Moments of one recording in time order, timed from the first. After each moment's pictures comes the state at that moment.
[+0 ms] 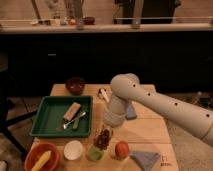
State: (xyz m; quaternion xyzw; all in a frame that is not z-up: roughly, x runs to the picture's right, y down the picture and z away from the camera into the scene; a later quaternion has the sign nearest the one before) arm 0.003 0.206 0.632 -0.37 -0.40 -0.38 0.75
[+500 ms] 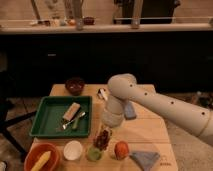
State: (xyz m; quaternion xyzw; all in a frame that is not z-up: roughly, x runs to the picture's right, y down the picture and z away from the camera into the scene) arm -0.008 0.211 0.637 -0.39 -0.38 -0.38 0.74
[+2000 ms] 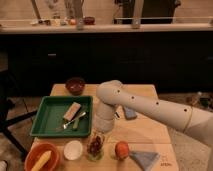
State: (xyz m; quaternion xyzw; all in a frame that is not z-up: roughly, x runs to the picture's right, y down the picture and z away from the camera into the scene) arm -0.034 0.243 0.650 -0.42 -0.39 -0.39 0.72
